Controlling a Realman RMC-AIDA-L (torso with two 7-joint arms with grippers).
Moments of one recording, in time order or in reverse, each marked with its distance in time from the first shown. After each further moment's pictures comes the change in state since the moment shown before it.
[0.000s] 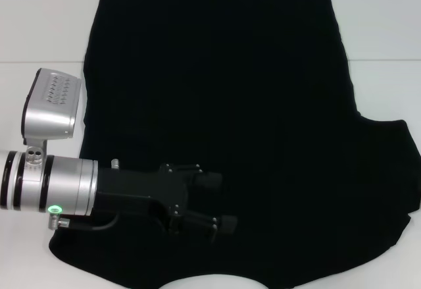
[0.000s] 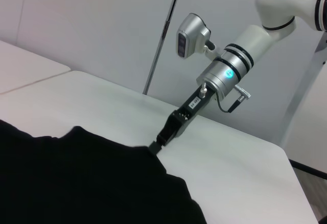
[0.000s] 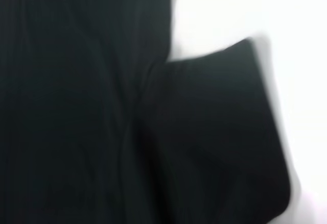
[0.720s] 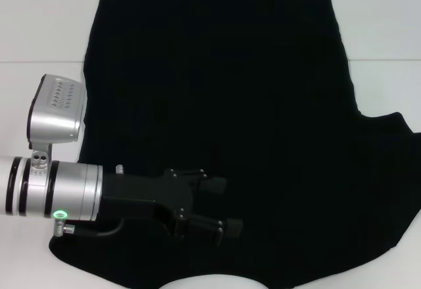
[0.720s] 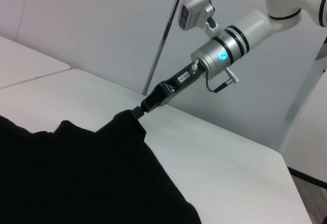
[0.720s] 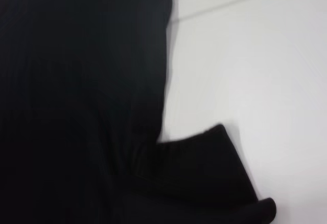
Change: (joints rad) left arm 0.006 -0.013 0.000 -0.009 -0.003 -0.006 -0.019; right arm 0.005 0.002 0.041 -0.129 0.007 0.049 -0.095
